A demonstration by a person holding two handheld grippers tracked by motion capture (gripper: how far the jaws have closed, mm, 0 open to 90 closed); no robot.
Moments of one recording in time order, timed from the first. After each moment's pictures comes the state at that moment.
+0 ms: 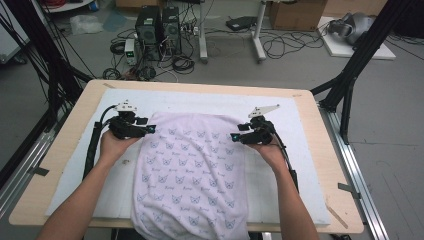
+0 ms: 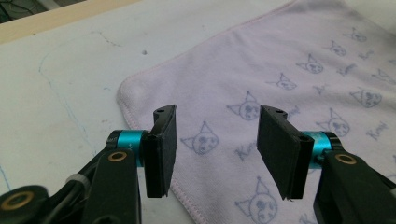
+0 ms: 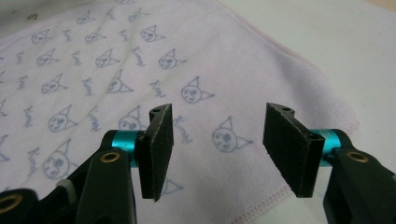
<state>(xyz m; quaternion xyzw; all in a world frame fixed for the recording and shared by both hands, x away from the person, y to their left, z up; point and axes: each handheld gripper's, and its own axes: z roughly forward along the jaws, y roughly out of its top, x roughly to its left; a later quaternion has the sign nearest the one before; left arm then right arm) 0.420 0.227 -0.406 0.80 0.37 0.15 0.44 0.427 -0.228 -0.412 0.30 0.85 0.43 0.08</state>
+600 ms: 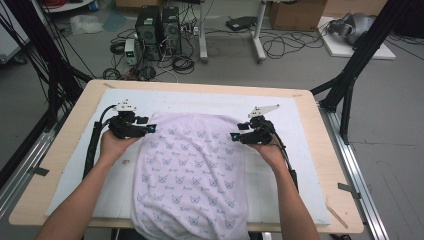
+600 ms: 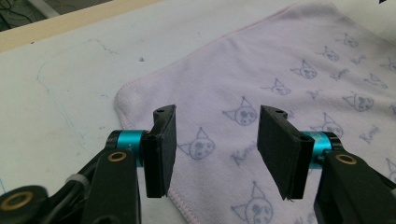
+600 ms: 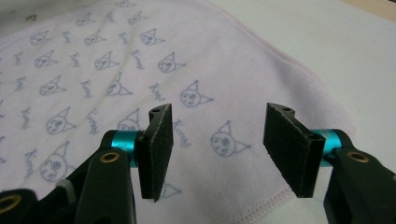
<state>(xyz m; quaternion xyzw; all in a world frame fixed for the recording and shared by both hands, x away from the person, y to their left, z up) 0.420 0.227 -0.405 0.80 0.37 0.15 0.45 0.427 -0.226 -0.410 0.29 0.85 0.44 0.09</state>
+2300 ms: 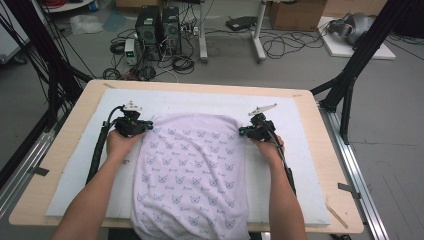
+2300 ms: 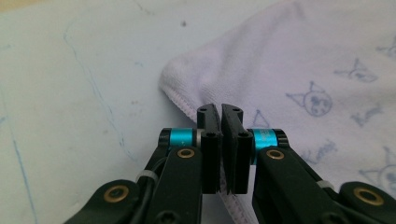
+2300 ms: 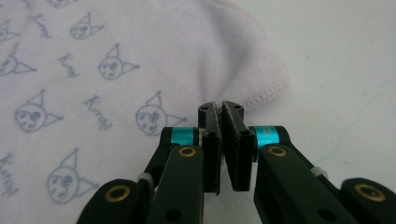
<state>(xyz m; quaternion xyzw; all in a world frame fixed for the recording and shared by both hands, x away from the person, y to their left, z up) 0.442 0.225 -0.429 0.80 0.42 0.18 0.40 0.452 -0.236 -0.435 0.36 0.85 0.37 0.11</state>
